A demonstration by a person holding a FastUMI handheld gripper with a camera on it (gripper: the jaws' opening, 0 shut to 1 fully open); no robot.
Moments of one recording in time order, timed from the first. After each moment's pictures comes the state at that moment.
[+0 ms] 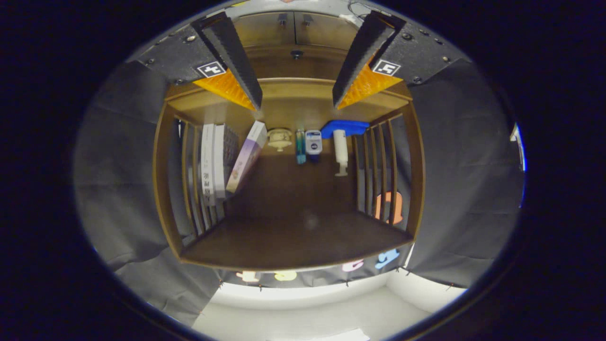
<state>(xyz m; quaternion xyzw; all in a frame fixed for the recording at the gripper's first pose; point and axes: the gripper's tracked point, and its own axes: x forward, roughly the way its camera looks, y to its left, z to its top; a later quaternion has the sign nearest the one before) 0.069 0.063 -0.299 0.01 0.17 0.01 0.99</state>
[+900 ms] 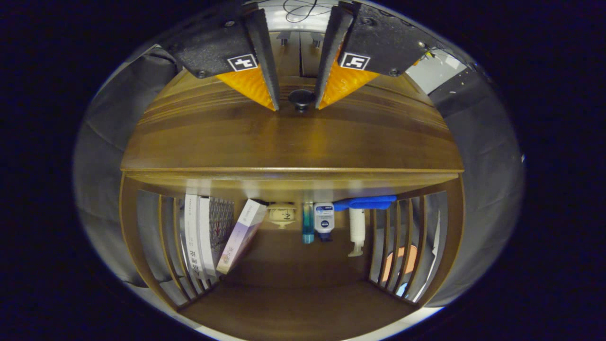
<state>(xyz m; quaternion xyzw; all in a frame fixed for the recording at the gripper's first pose) 0.088 0.053 -0.469 -0.02 0.30 -0.02 0.95</state>
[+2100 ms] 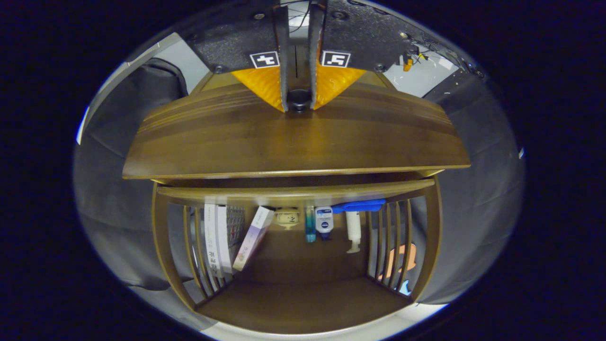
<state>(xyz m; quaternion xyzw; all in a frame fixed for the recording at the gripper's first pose) -0.002 0.060 -0.446 0.00 0.31 -0.04 0.95</state>
